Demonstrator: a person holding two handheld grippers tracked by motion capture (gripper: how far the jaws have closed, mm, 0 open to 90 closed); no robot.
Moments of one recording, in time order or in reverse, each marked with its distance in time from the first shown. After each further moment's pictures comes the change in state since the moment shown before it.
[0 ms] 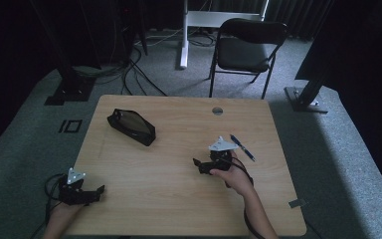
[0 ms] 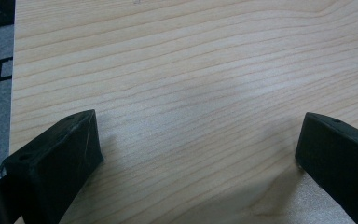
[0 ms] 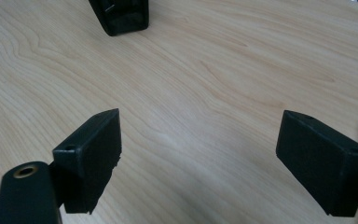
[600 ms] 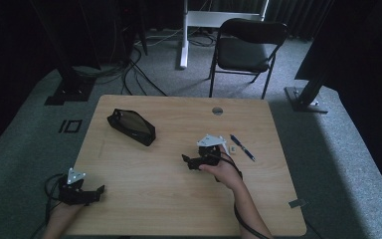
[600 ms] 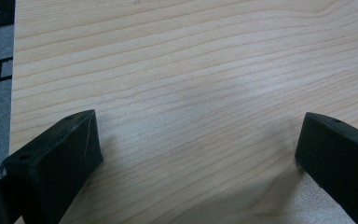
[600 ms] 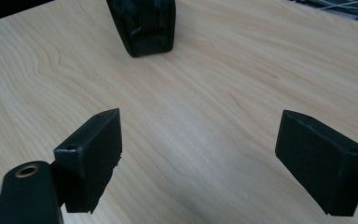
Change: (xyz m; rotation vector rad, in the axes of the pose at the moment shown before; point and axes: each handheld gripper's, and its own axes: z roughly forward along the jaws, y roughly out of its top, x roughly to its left) left arm 0.000 0.000 0.000 0.000 0.000 0.000; right arm 0.017 0.023 0.024 -0.028 0.045 -0.045
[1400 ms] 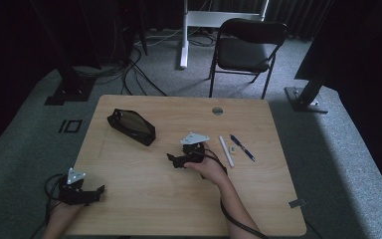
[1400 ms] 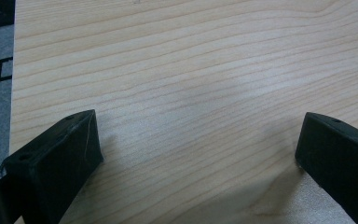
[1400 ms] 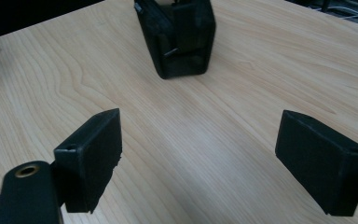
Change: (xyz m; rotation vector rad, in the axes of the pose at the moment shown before) left arm 0.000 0.000 0.000 0.000 0.000 0.000; right arm 0.025 0.018 0.038 -0.007 0.067 -0.029
